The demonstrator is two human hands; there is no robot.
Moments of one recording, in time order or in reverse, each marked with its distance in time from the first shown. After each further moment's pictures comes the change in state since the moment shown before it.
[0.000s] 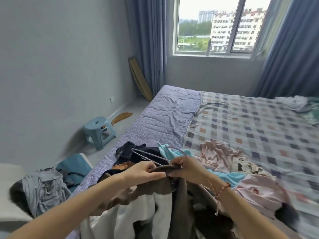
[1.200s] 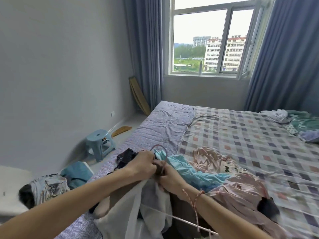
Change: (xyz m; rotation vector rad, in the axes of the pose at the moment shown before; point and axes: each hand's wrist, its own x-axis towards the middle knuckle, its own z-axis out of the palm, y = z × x) left_hand -0.098 0.085 0.037 0.497 0.289 0.043; right_hand -0.098 -0.065 0.054 0.369 0.158 0.090
